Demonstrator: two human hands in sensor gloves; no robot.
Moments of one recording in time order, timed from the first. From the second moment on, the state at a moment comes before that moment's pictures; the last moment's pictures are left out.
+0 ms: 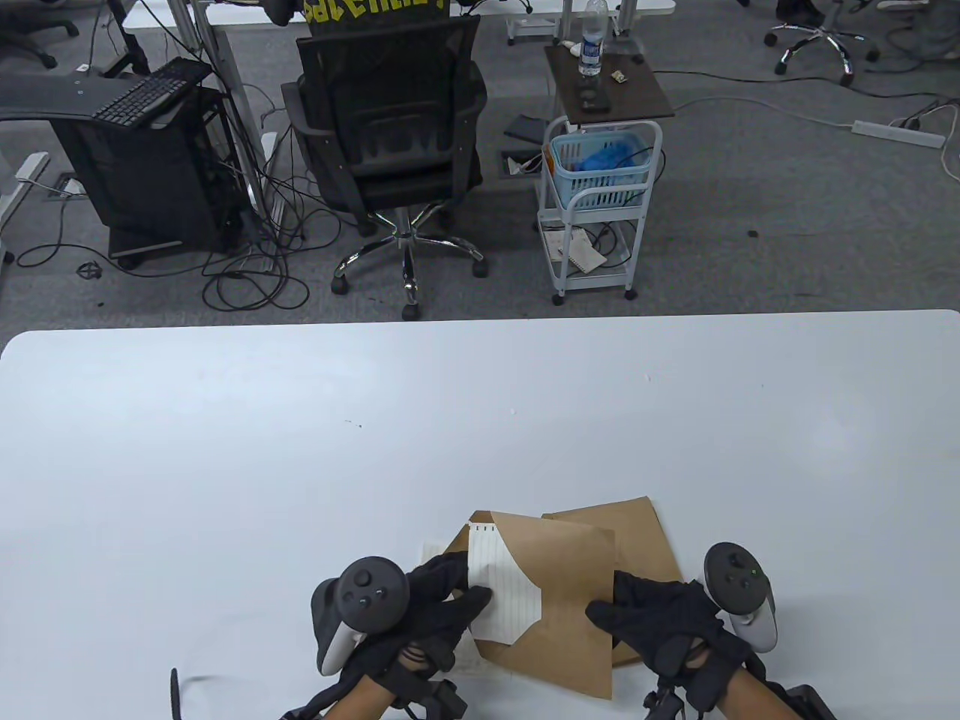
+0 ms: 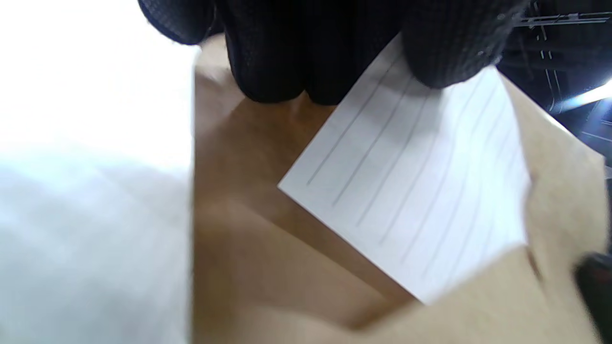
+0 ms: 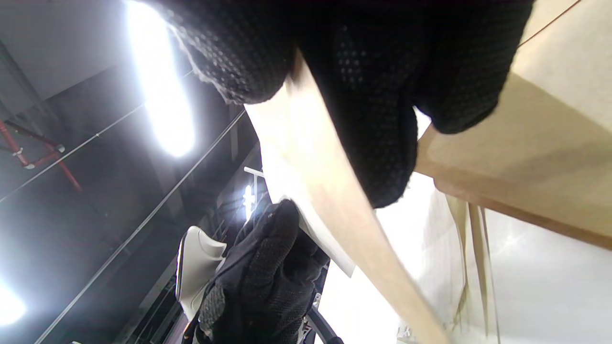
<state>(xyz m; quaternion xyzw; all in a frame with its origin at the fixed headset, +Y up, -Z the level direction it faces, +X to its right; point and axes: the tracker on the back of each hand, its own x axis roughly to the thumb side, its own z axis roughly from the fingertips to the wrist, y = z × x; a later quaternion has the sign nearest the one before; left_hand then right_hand) -0.150 -0.719 -0.268 -0.02 -0.14 0.40 0.90 0.190 -0.733 -0.265 0.22 0.12 0.76 0.60</state>
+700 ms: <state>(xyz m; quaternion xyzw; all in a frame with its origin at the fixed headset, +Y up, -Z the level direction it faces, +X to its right) -0.225 -0.728 -0.294 -0.05 -0.01 0.39 0.92 0.264 -0.722 -0.283 0.11 0.02 0.72 0.68</state>
